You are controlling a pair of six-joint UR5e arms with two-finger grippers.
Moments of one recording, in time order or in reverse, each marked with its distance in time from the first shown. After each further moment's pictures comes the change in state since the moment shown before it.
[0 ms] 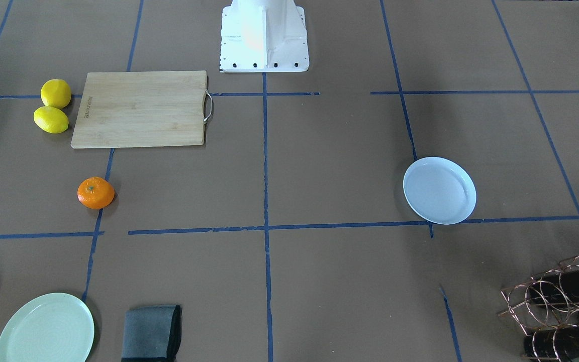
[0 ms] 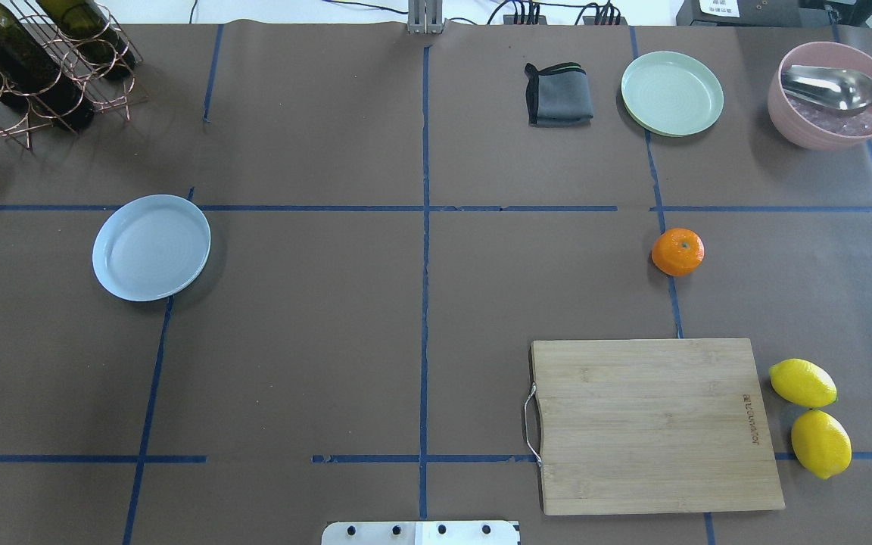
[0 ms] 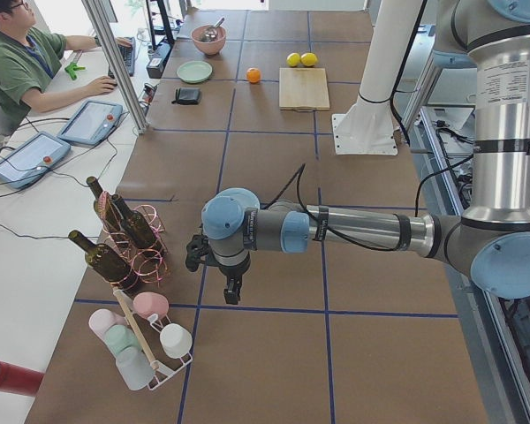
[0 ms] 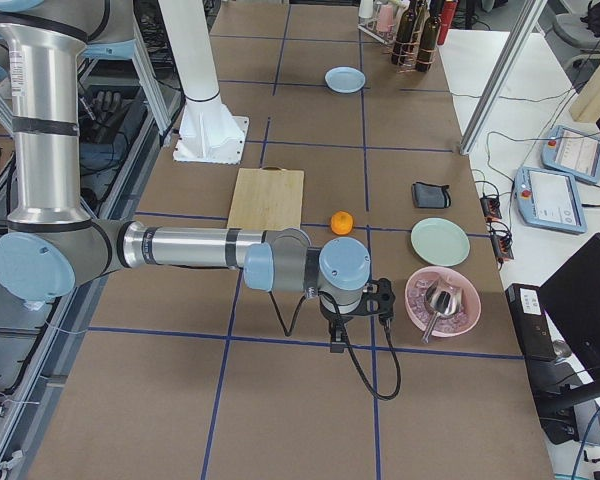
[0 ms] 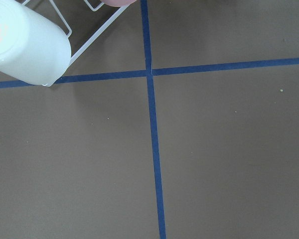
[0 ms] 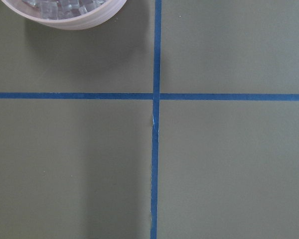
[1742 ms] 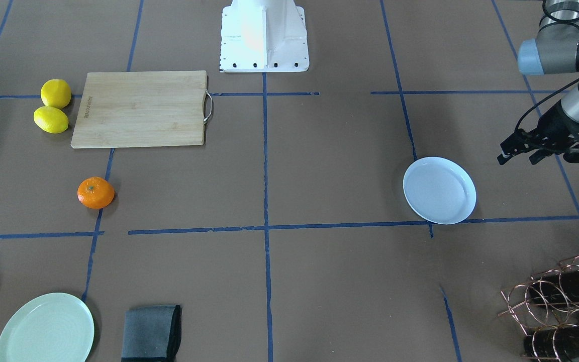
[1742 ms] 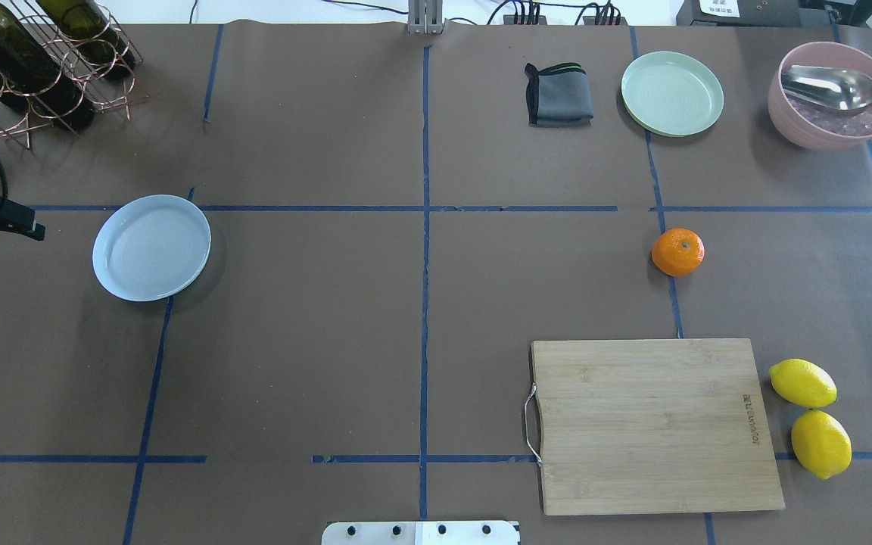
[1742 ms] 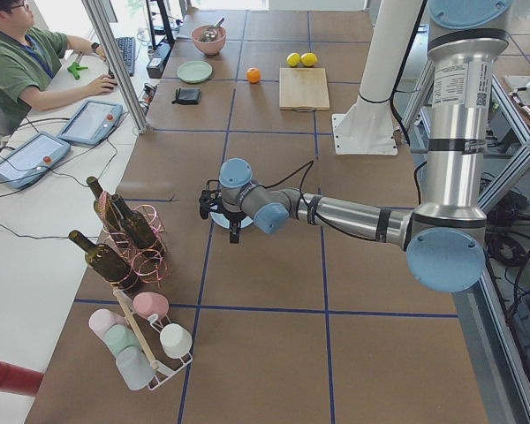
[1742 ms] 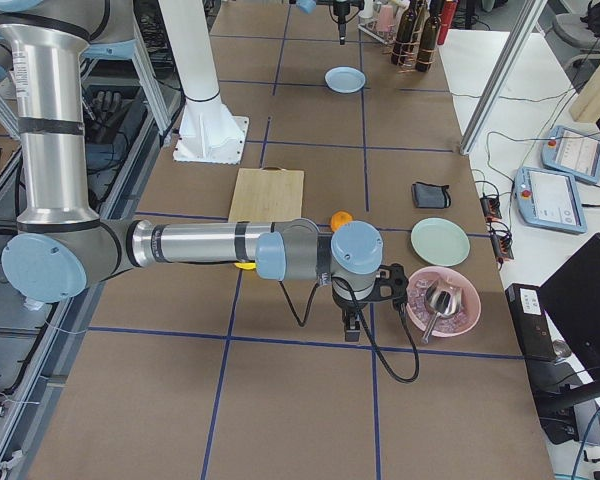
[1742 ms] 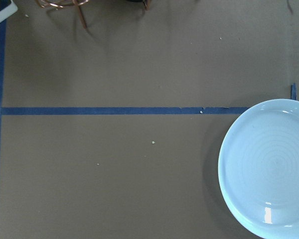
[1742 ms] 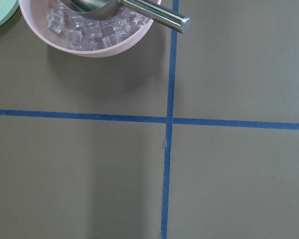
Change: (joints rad) left arm 0.469 -0.079 0.061 -0.628 0.136 -0.892; right arm -0.001 0.049 0.006 0.000 0.002 0.004
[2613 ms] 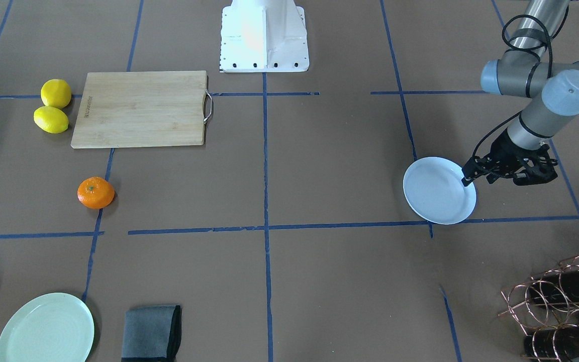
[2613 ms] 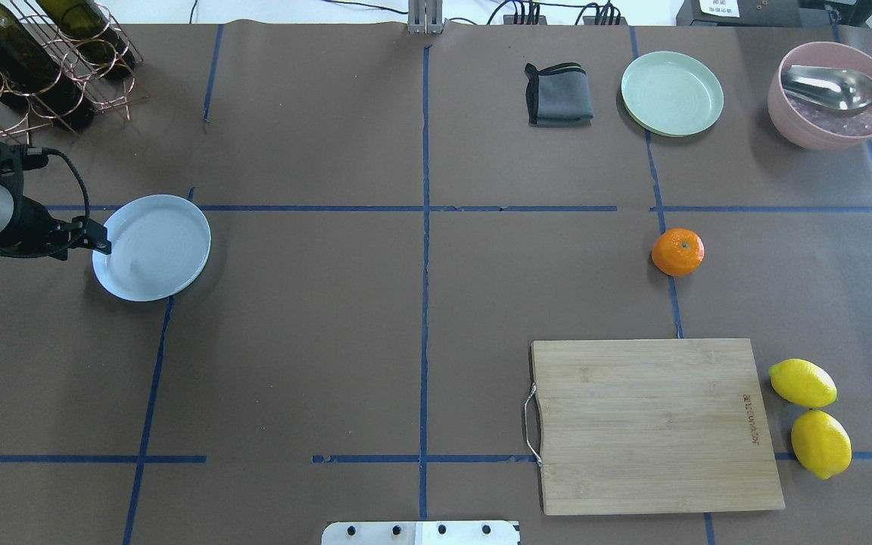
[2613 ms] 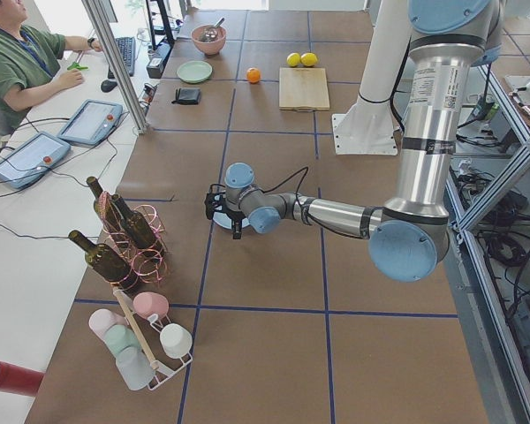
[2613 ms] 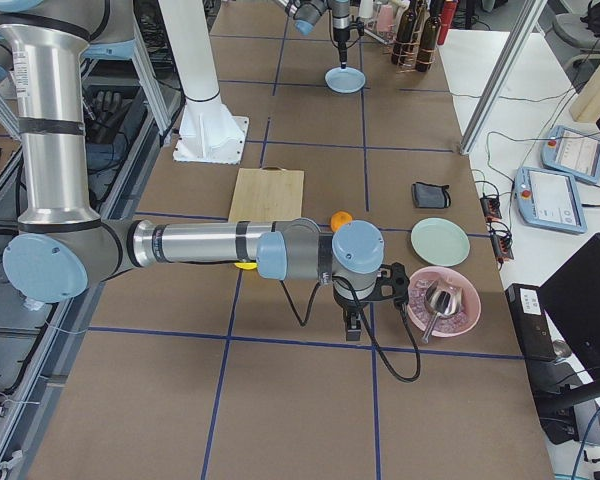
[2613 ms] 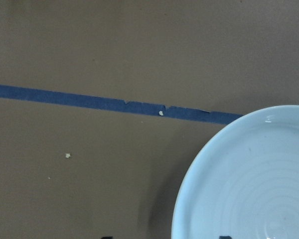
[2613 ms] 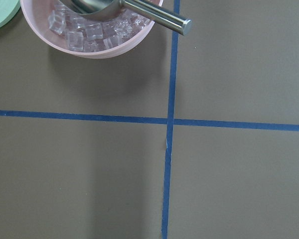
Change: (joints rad) left arm 0.137 -0.085 0.122 -0.086 0.123 -0.169; right arm 0.000 0.002 -0.001 -0.001 0.001 -0.001
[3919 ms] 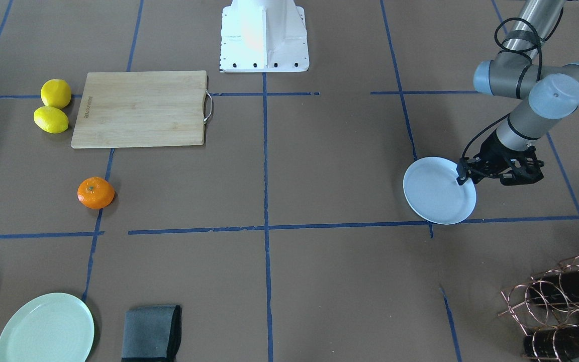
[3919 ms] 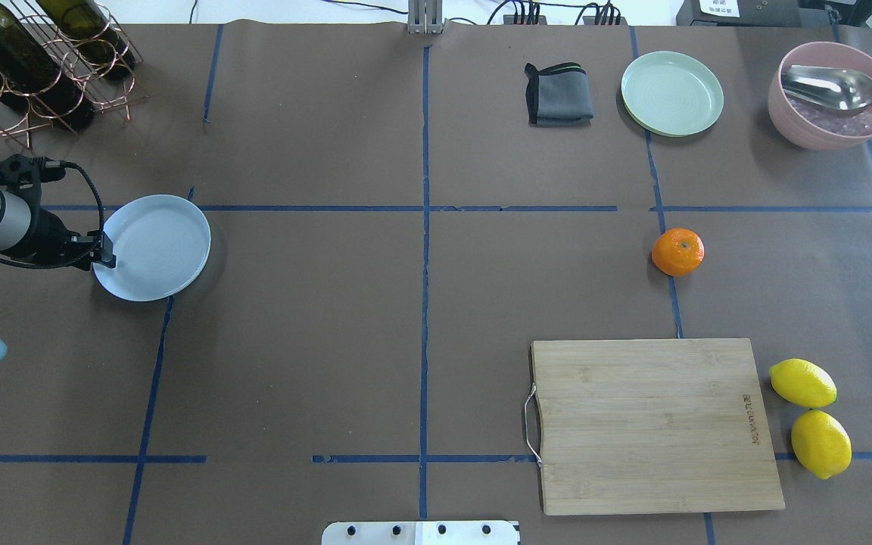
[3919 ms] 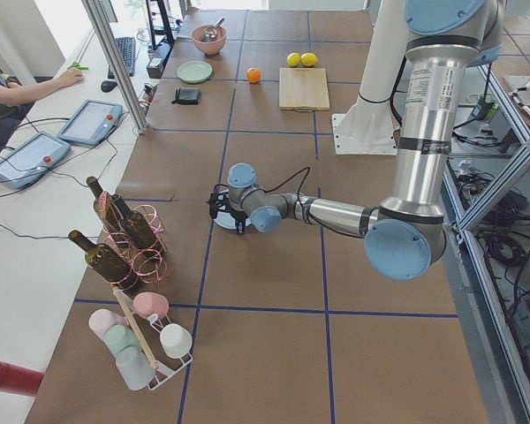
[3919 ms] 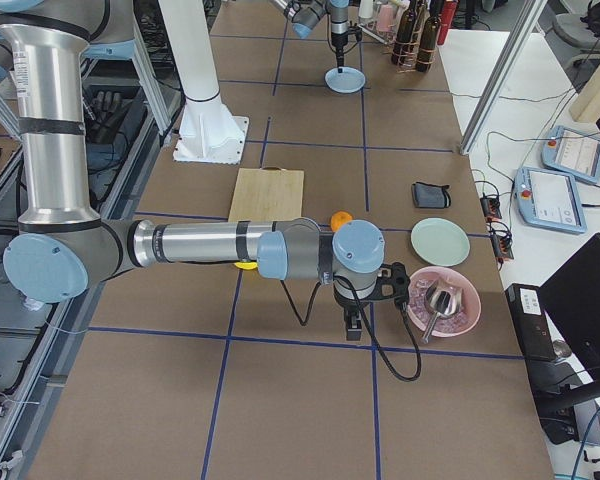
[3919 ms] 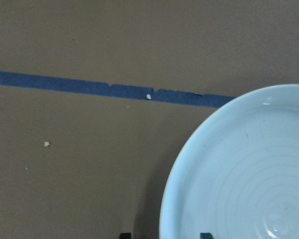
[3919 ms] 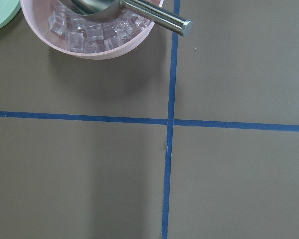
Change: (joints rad) left arm 0.033 -0.003 0.005 0.001 0.003 -0.001; right arm 0.000 0.002 0.000 0.000 0.000 0.002
